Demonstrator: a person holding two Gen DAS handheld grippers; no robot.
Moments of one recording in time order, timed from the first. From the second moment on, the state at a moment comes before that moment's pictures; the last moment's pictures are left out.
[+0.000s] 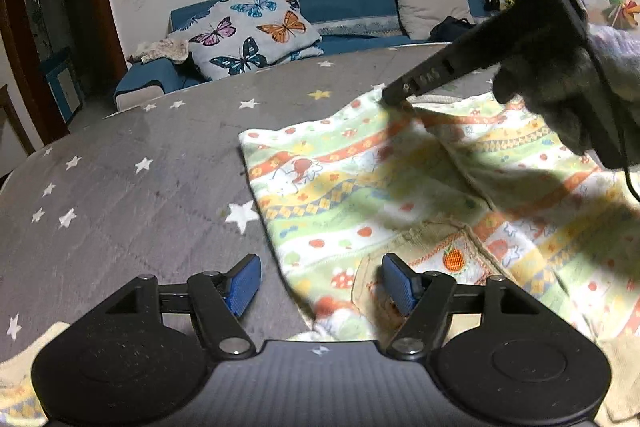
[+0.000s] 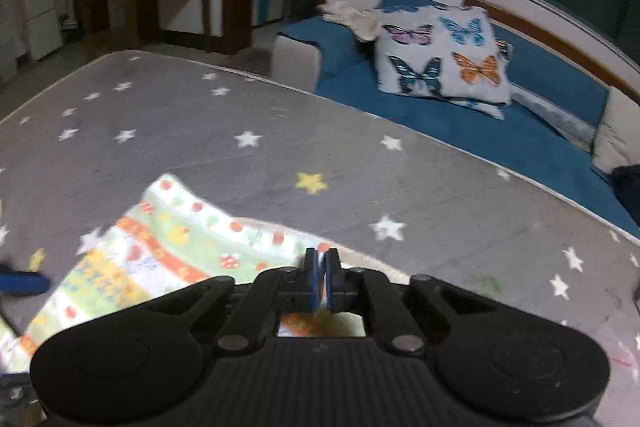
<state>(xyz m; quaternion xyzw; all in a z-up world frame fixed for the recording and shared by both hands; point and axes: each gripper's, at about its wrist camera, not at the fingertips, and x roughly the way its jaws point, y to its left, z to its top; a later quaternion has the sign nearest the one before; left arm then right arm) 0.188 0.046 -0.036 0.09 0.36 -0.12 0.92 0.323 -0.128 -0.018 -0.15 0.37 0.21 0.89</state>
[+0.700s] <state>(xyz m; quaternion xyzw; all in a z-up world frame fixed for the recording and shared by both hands) 0.155 0.085 -0.015 0.09 0.35 -0.05 0.93 0.201 -0.130 -0.009 -0.19 0.44 0.33 0.82</state>
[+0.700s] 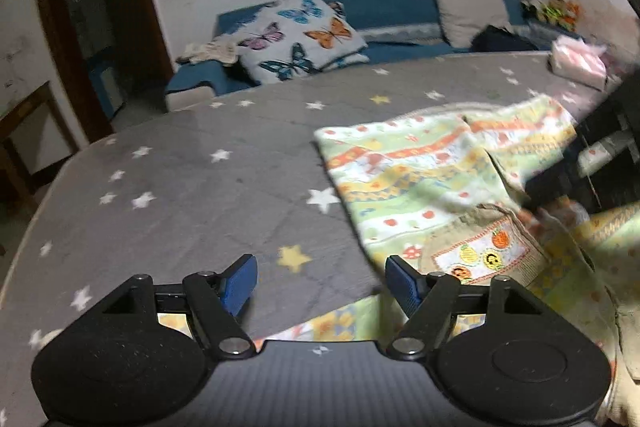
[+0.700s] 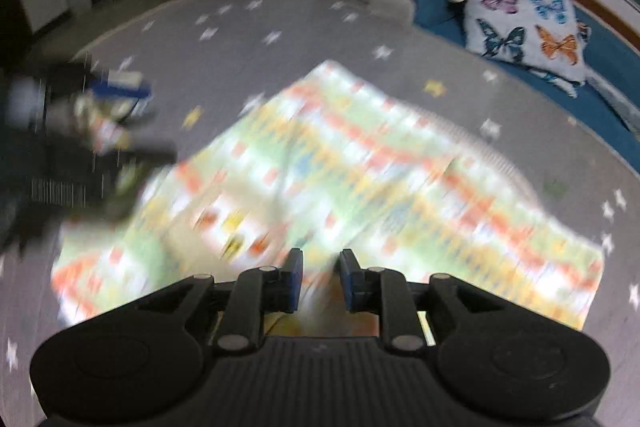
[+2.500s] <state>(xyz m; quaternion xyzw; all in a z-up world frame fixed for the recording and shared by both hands) 0.133 0.105 0.036 -0.15 0.33 -0.16 0.92 0.081 -0.057 -0.006 -0.20 0.35 0.43 0.81</state>
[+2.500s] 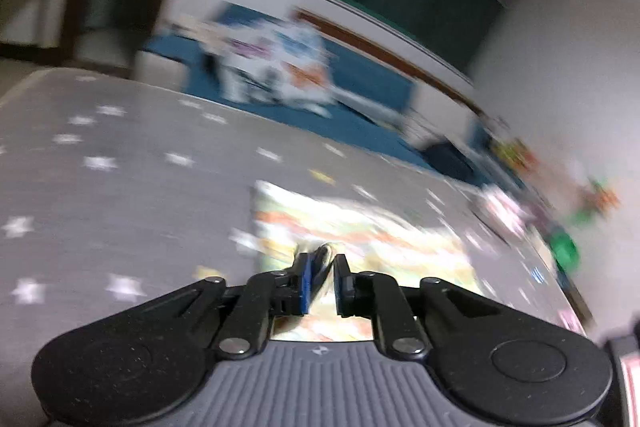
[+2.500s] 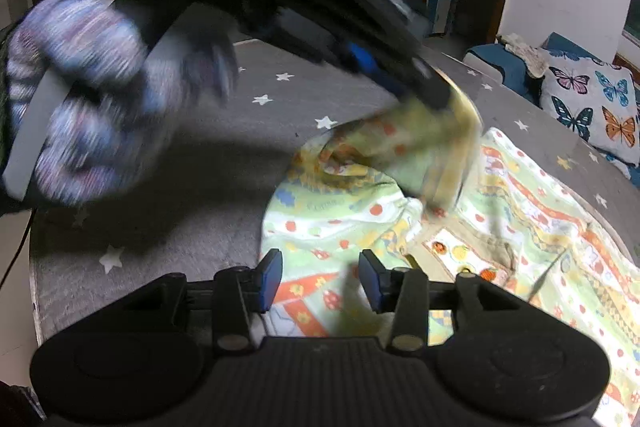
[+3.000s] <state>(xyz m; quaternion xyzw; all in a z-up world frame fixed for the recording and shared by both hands) 0.156 0.136 0.029 -0.12 0.35 -0.10 0.92 0.094 -0.096 -0.007 -0.16 0.37 0.40 0.82</state>
